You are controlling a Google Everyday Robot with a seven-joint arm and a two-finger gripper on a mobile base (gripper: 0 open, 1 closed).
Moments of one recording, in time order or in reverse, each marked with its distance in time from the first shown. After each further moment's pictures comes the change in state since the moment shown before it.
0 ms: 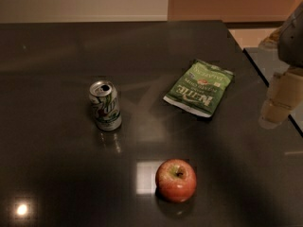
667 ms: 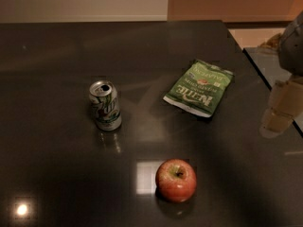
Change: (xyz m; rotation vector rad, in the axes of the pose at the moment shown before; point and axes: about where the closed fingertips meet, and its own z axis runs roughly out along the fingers) arm -0.004 0.014 0.002 -0.016 -0.049 -0.044
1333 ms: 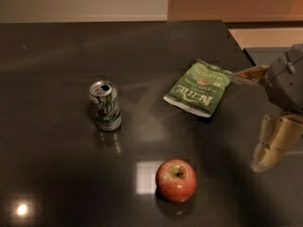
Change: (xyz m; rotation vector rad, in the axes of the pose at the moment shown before) arm -0.020 0.055 0.029 -0.124 -0.197 -0.142
